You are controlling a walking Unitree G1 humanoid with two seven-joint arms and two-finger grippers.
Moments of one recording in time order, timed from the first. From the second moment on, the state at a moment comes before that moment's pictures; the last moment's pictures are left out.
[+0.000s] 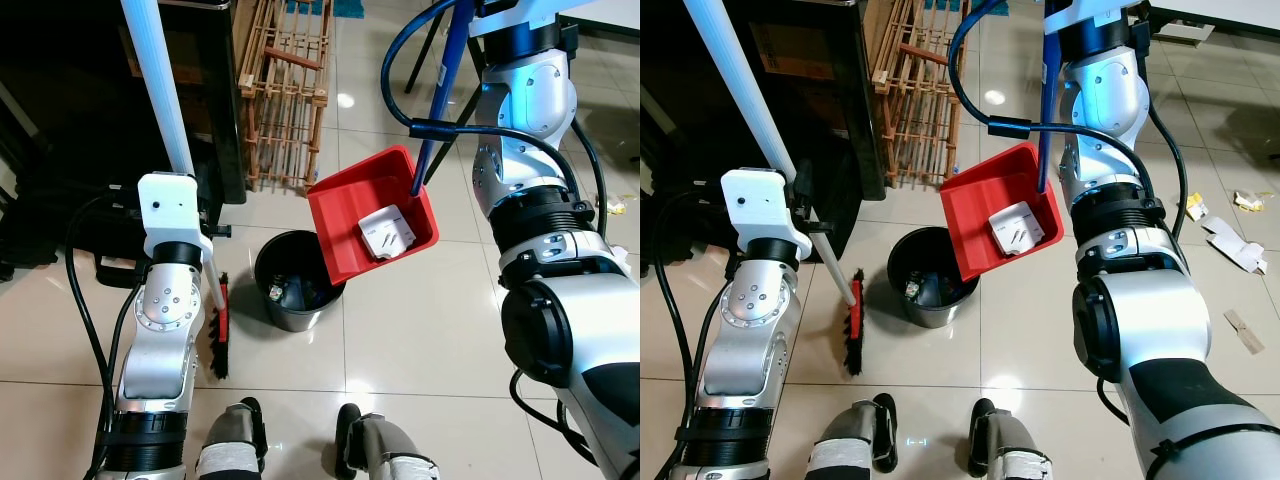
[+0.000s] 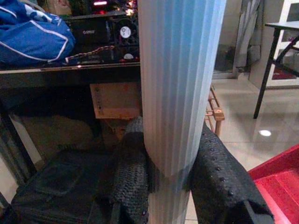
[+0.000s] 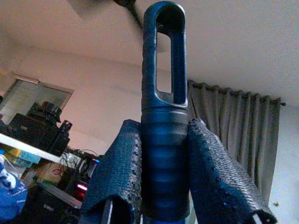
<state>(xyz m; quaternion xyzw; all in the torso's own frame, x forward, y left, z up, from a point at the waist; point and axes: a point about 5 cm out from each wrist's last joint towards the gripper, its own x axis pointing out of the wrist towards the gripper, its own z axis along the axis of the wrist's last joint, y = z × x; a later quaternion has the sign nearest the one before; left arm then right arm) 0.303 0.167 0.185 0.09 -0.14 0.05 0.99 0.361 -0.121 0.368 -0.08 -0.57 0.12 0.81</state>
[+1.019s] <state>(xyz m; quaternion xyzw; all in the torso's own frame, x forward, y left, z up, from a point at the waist) 0.304 0.169 0.186 0.10 -0.14 0.05 0.98 0.365 -0.122 0.357 -0.08 -0.54 0.11 0.83</state>
